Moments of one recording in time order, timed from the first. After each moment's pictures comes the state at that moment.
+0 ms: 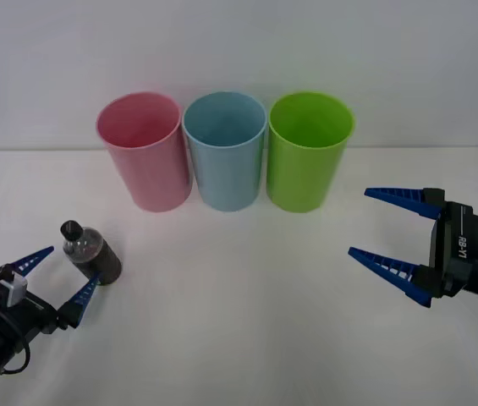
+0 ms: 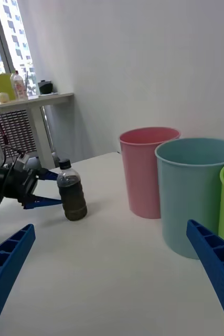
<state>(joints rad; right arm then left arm) 0.02 -0.44 -0.32 -1.79 1.17 -1.37 -0.25 0.20 0.45 0.16 -1.35 -0.88 -0.73 -0.57</state>
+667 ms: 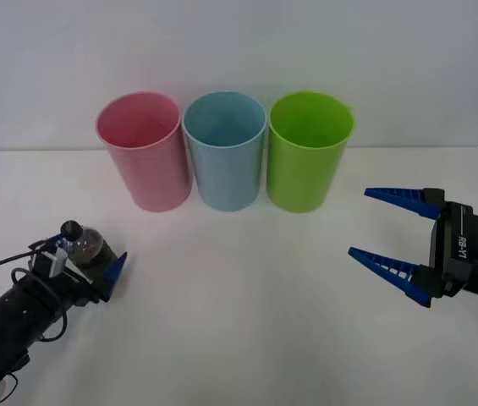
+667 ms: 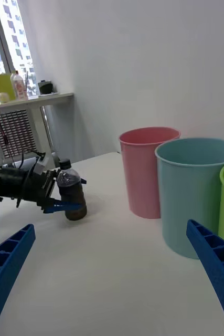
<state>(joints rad) 0.02 -0.44 -0.32 -1.79 1.17 -1.37 -0.25 0.06 0.41 0.09 -1.31 -0.98 -0.64 -0.54</state>
